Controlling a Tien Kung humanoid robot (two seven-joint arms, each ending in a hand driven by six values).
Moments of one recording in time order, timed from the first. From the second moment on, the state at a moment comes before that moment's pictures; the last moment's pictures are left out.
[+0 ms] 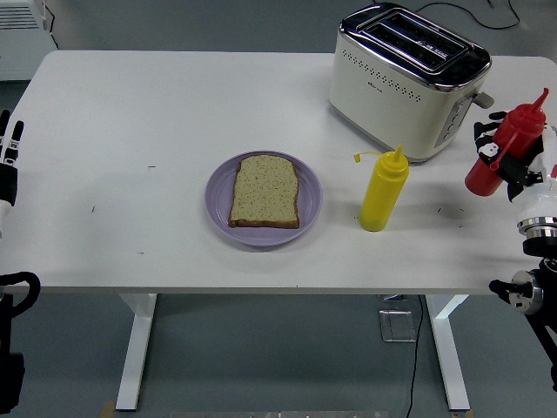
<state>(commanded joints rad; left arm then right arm) -0.11 0.01 -1.84 -1.44 0.47 0.07 -0.03 0.28 -0.30 1.16 1.32 -0.85 -0.40 0.42</state>
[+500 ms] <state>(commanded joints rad) -0.10 0.01 -1.84 -1.43 0.47 0.07 -0.03 0.59 -0.41 1.07 1.35 -1.37 -0.37 0.12</state>
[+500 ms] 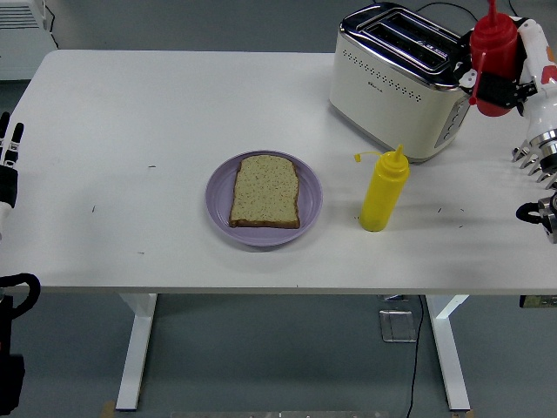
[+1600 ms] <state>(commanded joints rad) -0.10 0.01 -1.86 -1.43 0.47 0.07 -0.03 1.02 -0.34 0.69 1.26 -2.27 -0.24 -0.12</state>
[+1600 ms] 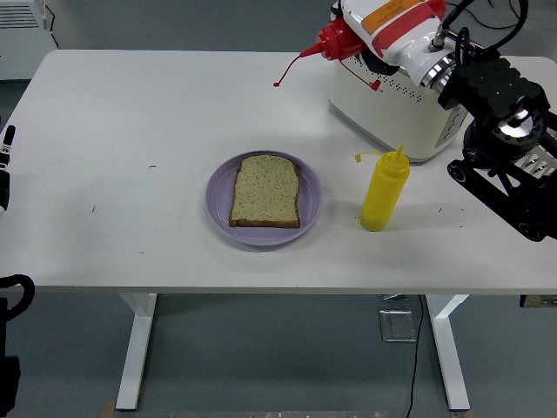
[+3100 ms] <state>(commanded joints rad) -0.09 0.01 -1.86 -1.43 0.47 0.07 -0.03 0.95 -0.30 0.80 1.31 -2.03 -0.34 -0.11</state>
